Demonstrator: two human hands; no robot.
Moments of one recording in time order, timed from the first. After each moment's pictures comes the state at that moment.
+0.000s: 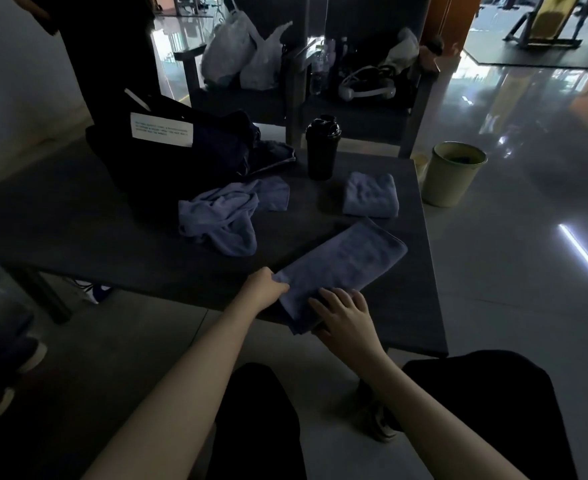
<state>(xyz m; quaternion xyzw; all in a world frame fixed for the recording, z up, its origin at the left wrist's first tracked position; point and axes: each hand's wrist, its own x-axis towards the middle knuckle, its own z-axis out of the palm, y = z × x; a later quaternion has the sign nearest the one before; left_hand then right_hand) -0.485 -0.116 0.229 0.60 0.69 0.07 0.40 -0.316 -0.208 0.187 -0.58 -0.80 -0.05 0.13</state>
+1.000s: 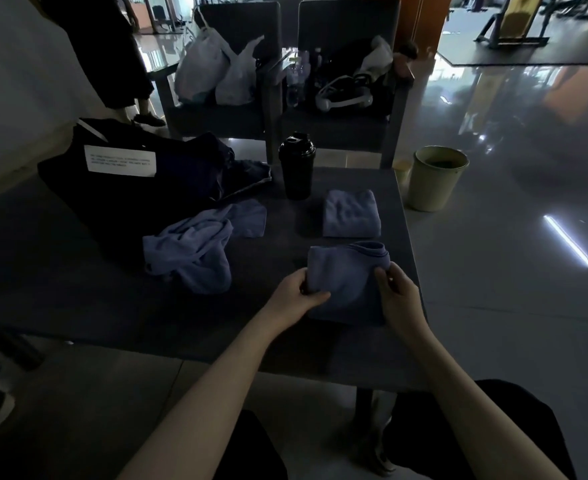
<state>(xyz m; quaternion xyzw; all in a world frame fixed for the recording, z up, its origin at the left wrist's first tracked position) -0.407 -0.091 0.243 0.66 0.47 0.24 0.53 -0.222 -0.146 0.231 -0.64 -0.44 0.29 0.56</state>
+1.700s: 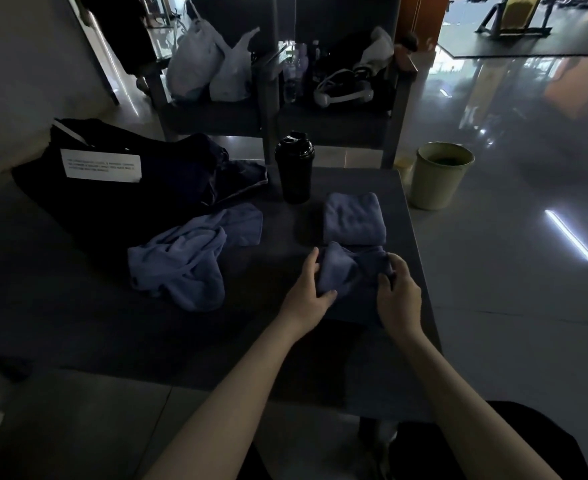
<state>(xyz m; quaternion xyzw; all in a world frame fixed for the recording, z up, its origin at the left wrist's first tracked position) -0.374 -0.060 0.219 0.70 0.50 0.26 0.45 -0.216 -0.100 0.208 -0.74 -0.44 0.17 0.48</state>
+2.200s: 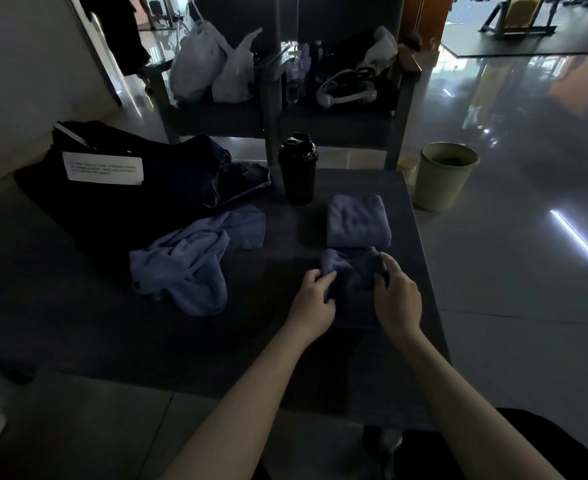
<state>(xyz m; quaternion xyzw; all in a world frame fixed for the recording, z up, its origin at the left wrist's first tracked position) -0.365 -0.055 0.208 0.75 0.51 0.21 0.35 -0.218 -0.086 0.205 -0.79 -0.49 0.10 0.37</state>
